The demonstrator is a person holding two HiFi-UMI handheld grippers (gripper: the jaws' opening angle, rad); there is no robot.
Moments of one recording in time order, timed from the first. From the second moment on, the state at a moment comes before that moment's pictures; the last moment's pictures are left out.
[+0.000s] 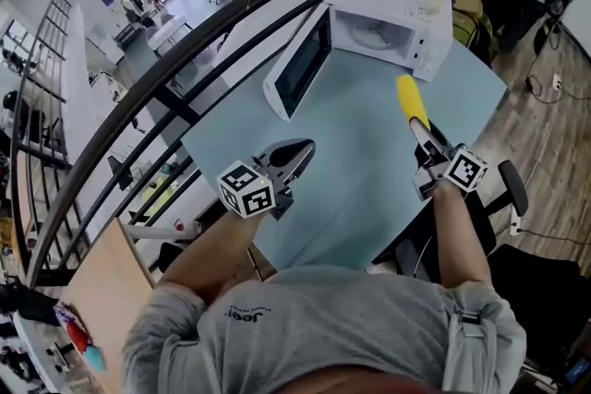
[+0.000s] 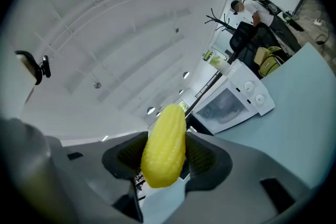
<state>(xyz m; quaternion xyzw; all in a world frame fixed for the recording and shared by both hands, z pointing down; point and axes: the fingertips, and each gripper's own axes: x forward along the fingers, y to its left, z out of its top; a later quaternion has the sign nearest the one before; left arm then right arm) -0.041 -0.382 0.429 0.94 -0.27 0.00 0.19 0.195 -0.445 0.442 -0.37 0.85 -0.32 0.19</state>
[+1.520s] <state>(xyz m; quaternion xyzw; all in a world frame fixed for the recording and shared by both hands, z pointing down) 0.089 -0.739 0.589 0.93 -0.31 0.00 0.20 0.168 -0.839 0.633 -0.54 0.81 -0.20 -0.10</state>
